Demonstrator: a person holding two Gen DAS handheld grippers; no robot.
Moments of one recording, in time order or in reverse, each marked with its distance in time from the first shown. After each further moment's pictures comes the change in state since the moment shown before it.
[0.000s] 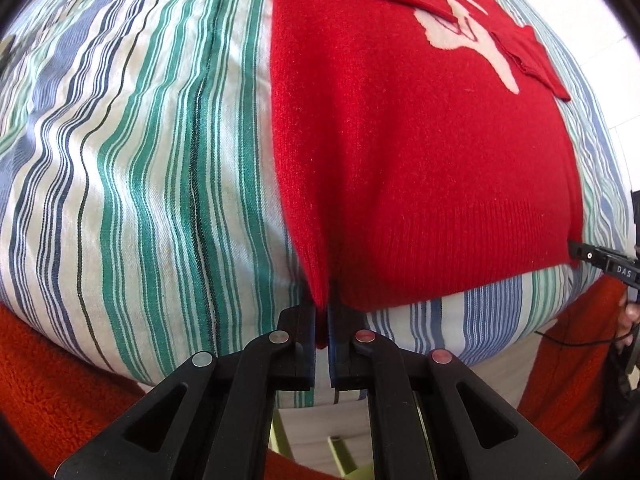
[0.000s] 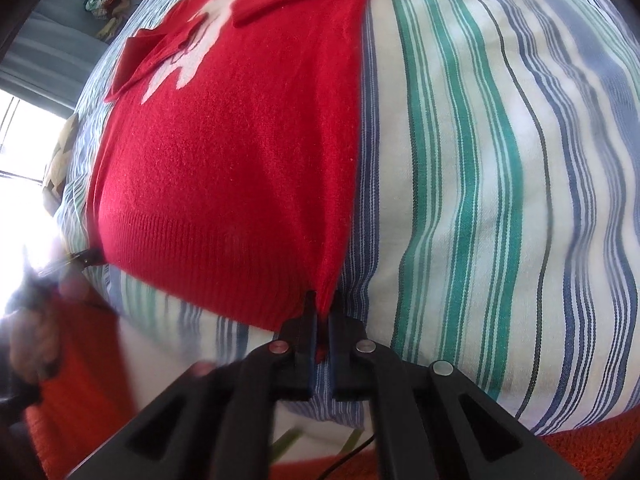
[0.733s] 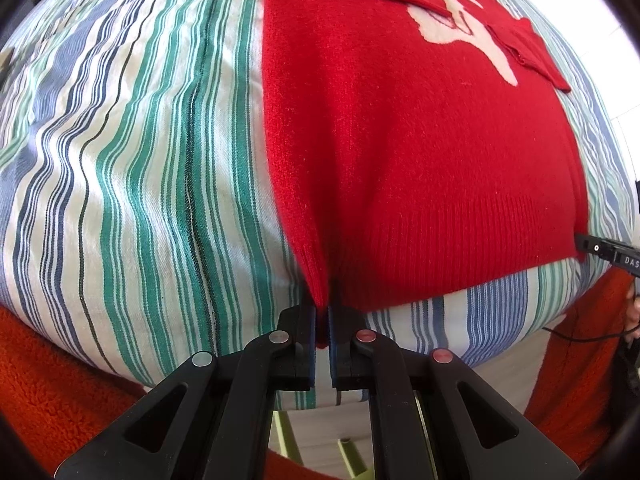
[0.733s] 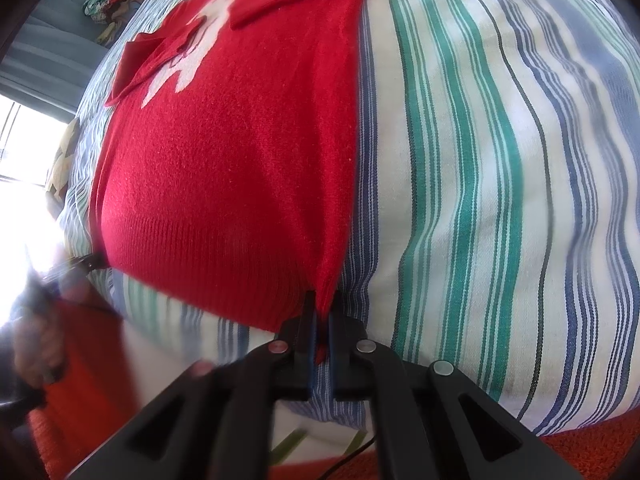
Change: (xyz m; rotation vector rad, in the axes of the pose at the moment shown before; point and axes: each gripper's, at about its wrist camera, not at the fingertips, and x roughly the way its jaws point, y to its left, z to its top) left arm 0.014 -0.024 -0.008 0.035 -0.014 0.031; right arm -0.001 -0.002 0.000 0.008 -0.003 0.011
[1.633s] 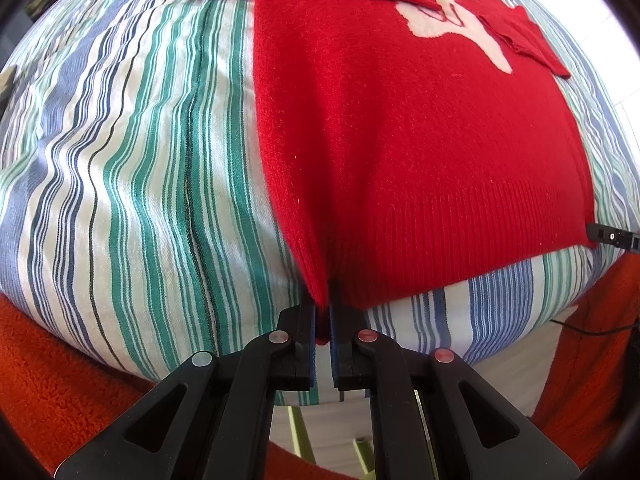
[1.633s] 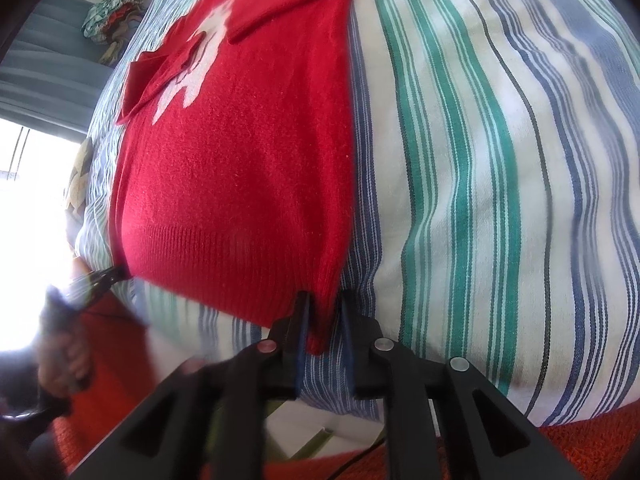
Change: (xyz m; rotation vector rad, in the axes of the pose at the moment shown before) left arm 0.003 -0.018 -0.004 0.047 -0.004 0.048; right arm -0.010 -0.011 -0.004 0.063 -0.006 0.084
